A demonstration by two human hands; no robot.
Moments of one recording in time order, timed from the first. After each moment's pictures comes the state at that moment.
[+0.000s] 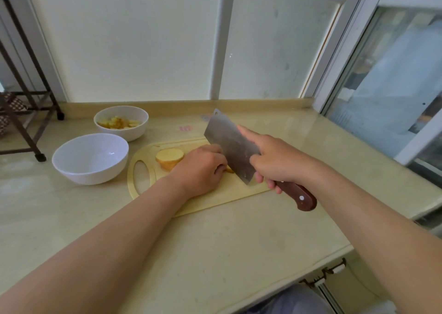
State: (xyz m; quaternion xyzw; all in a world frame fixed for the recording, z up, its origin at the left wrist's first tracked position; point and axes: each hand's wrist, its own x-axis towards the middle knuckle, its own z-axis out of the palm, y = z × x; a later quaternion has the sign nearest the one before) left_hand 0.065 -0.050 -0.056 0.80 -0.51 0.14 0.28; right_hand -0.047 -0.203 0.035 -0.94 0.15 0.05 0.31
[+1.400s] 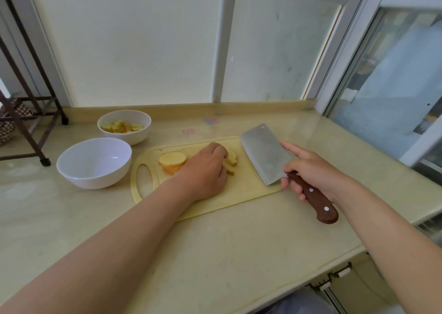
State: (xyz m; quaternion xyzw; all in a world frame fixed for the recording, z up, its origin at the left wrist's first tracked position) left_hand 0.061 -0.053 -0.049 0.86 -0.44 0.05 0.23; right_hand -0.068 -0.270 0.002 -0.81 0.25 -0.01 0.53
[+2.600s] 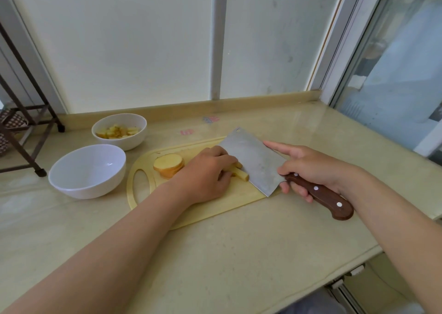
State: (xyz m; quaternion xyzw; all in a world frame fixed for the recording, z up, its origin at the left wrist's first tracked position) left_hand 0.064 -0.055 -0.052 0.82 -0.50 0.06 0.26; right_hand -0.060 -0.273 0.010 -0.82 0.19 0.11 0.54
